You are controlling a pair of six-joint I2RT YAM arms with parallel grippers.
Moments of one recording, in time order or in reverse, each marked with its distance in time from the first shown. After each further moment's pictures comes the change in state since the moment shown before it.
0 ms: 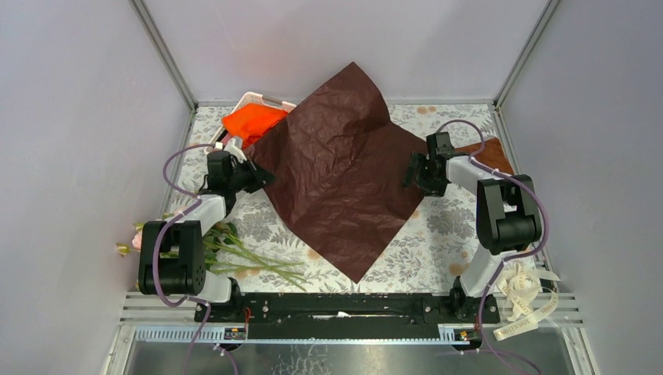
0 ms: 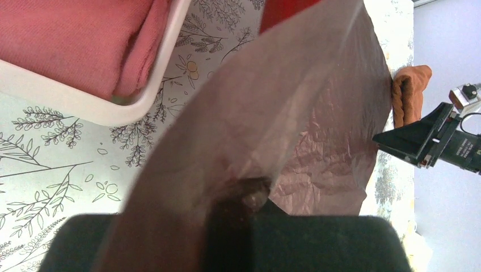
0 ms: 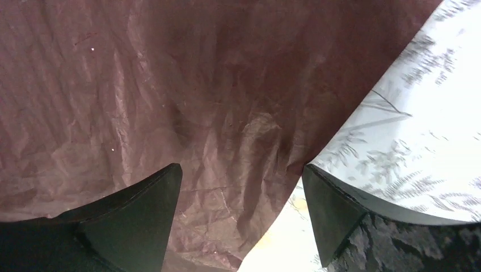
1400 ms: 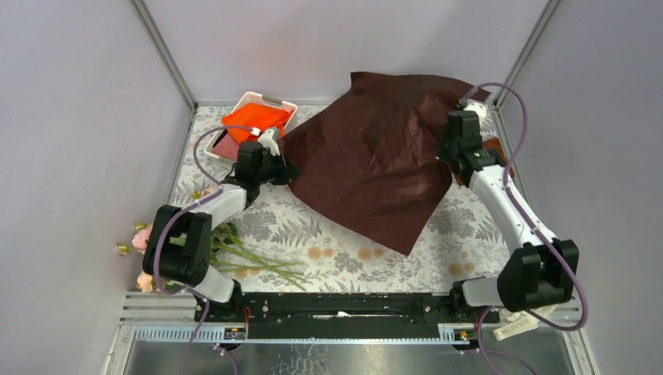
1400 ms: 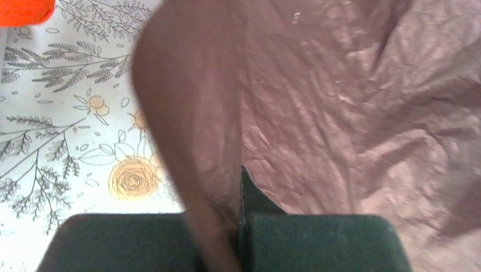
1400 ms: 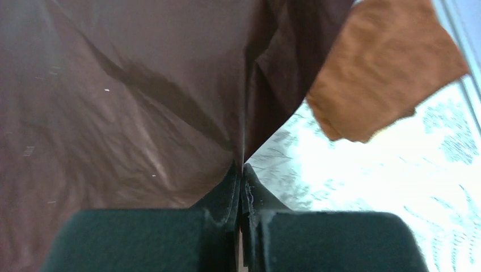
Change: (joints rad) left arm -0.232 0.057 0.092 0.008 -0.071 0.169; right arm 0.052 -0.369 0.125 -0.013 0.307 -0.085
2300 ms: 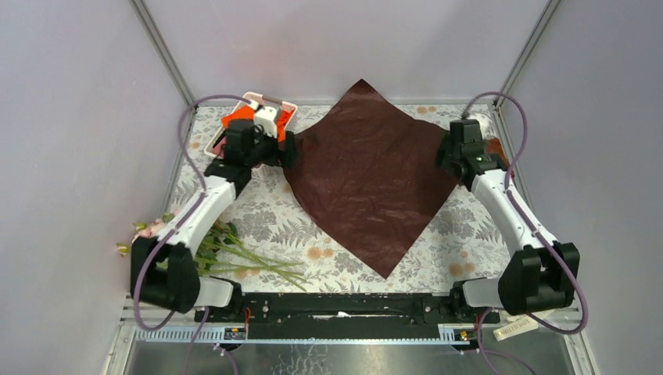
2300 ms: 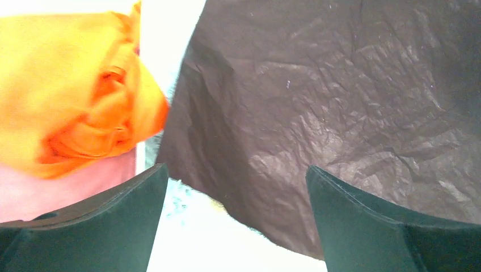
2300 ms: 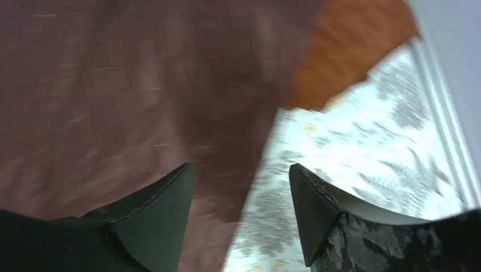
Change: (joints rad) left arm -0.037 -0.081 0.245 -0.291 -0.202 0.359; right arm -0.082 -0.021 -0.098 -0.103 0.104 -0.028
